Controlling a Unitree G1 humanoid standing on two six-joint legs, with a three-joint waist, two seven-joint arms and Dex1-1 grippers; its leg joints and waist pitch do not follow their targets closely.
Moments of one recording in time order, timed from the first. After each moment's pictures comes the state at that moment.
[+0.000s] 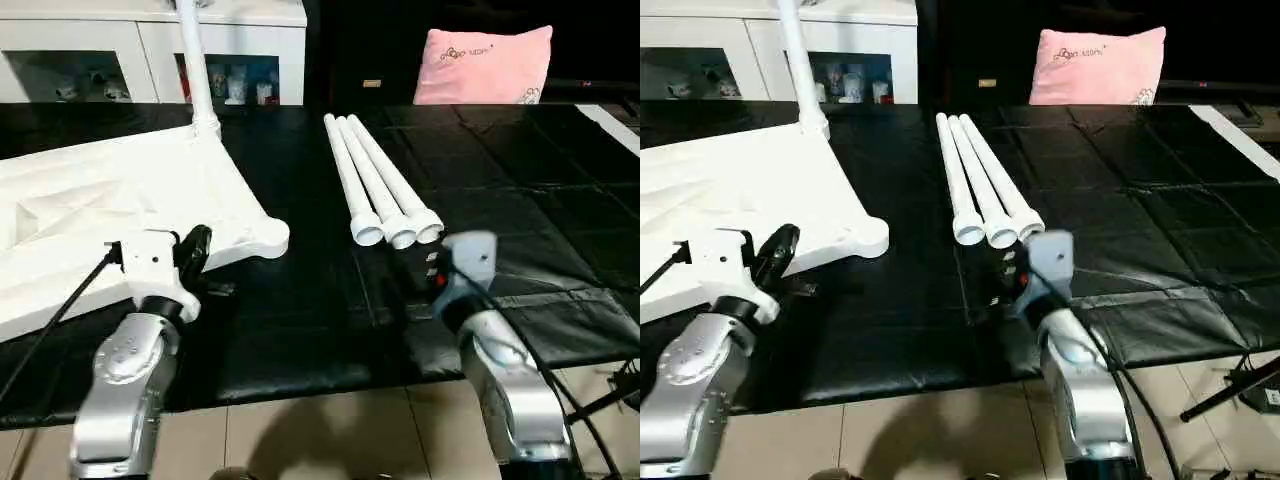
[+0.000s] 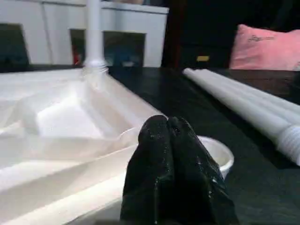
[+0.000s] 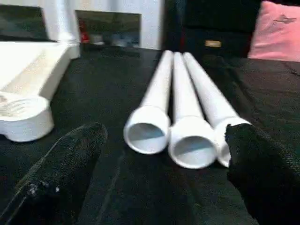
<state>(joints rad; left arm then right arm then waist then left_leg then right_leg) -0.05 0.16 0.09 -0.21 -0.17 0.23 -0.16 -0.11 -0.05 0.02 -0.08 0.08 0.24 0.26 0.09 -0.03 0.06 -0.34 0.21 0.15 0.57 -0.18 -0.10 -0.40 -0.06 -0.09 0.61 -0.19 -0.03</state>
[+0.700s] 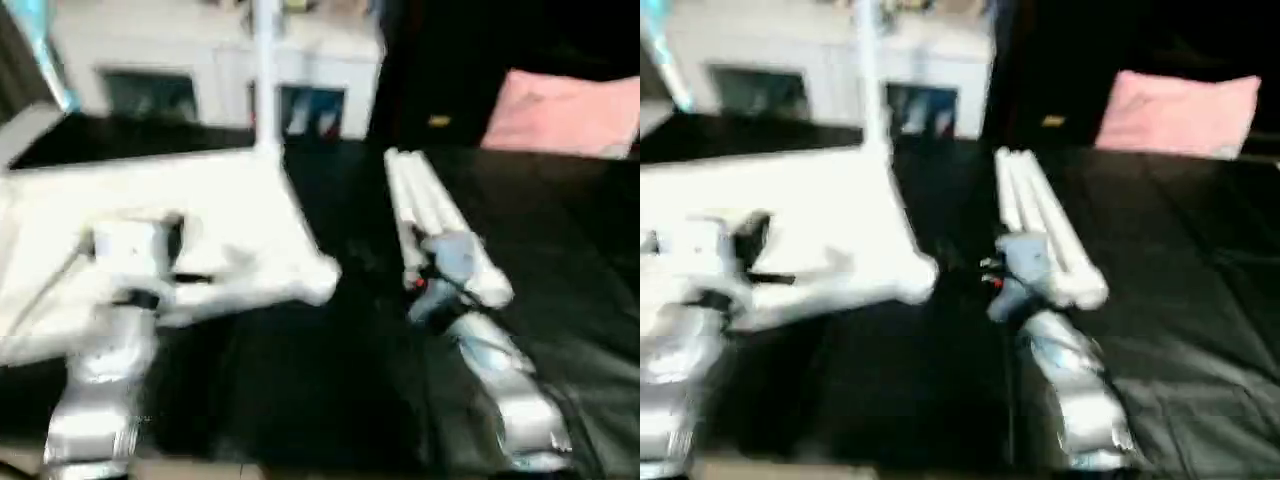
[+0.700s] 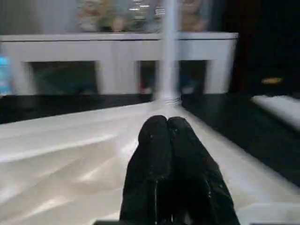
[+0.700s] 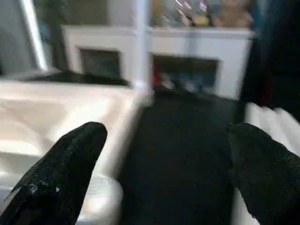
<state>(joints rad) -0.06 0.18 0.09 -0.26 -0.13 0.26 -0.15 -0.08 -0.07 0.03 -0.12 0.15 0.20 0.31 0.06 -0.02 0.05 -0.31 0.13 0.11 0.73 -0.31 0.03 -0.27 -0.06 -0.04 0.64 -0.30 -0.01</state>
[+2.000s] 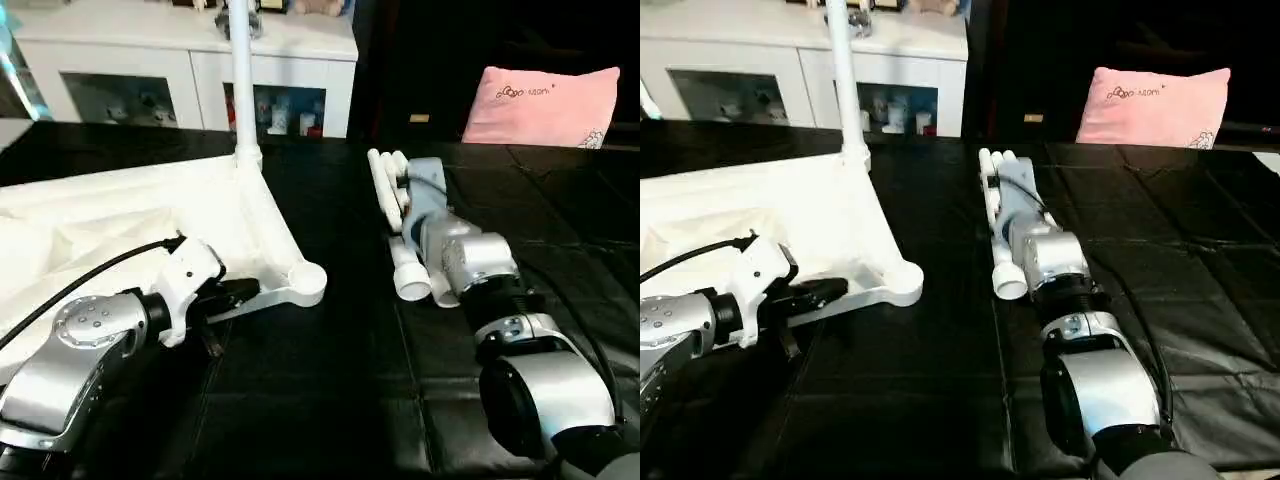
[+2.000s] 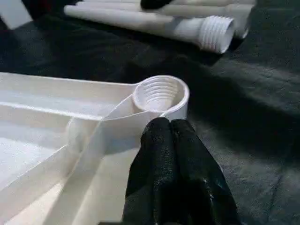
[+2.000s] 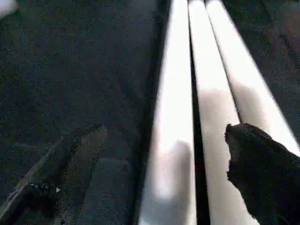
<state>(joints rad) -0.13 0.64 -0.08 -0.24 -0.26 0.48 -0.82 -0.89 -0.10 -0.07 0.90 0.08 0.52 0.03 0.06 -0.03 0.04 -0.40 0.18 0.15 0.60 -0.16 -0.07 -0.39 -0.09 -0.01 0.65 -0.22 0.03</state>
